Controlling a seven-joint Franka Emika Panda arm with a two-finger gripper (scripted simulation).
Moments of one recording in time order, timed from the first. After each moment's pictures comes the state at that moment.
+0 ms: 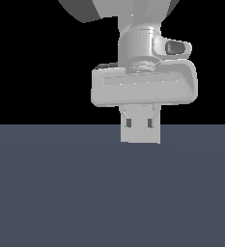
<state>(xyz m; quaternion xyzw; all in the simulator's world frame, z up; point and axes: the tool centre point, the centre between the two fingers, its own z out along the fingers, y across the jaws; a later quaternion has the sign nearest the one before) -0.047 -0.056 0.100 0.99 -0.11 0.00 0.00</state>
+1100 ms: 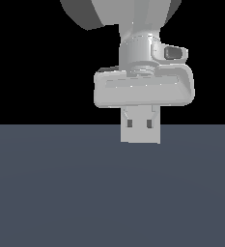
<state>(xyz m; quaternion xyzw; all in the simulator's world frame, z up) -0.033 -0.059 0.100 0.99 -0.11 0.00 0.00</state>
